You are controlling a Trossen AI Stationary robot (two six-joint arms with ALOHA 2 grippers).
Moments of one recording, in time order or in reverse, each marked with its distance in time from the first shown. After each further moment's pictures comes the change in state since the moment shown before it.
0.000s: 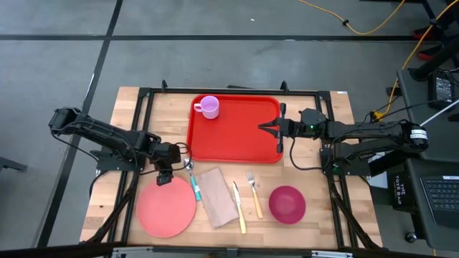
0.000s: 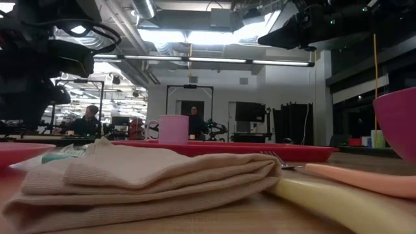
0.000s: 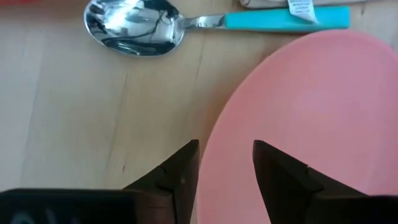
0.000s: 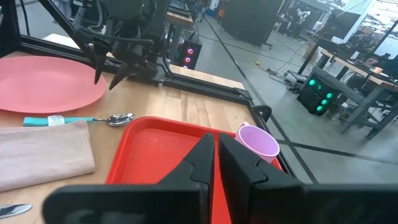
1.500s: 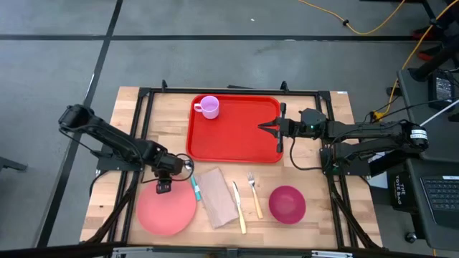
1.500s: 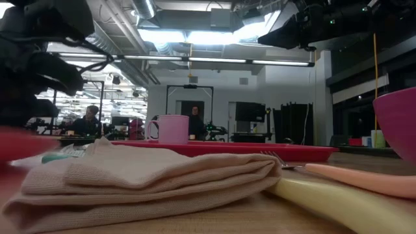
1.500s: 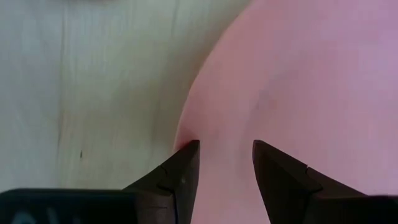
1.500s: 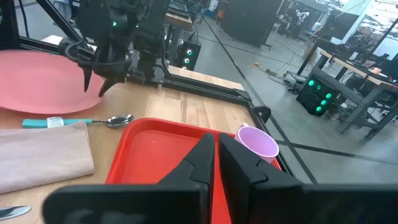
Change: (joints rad) left arm -0.139 0.200 -0.001 0.053 -0.006 -0.069; right arm 0.000 0.000 0.000 0.005 0.002 0.002
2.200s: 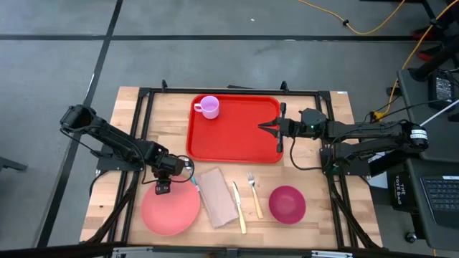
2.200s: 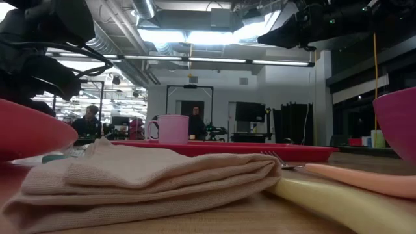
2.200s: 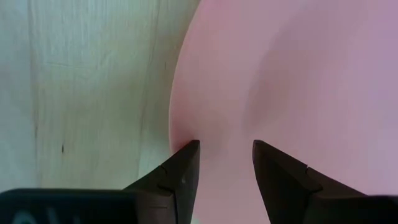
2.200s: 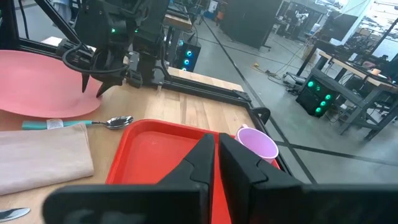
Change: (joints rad) left arm 0.000 0.021 0.000 -0.001 0.050 0.019; right arm 0.000 0.000 0.000 0.006 0.000 0.000
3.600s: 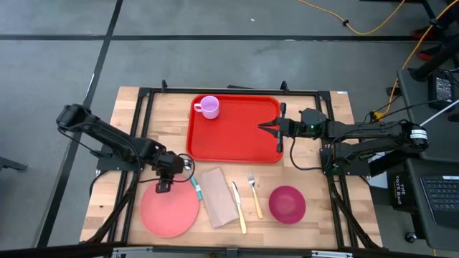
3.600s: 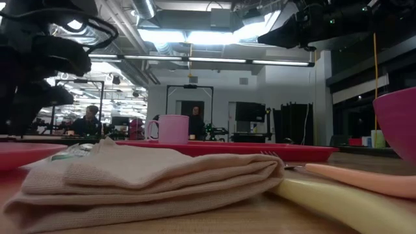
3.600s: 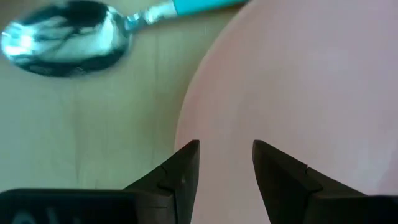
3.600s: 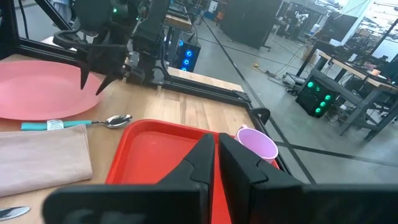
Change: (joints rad) left arm 0.001 -0.088 0.048 -0.007 -0.102 0.106; right arm 0.000 0.000 0.000 0.001 0.000 -0.003
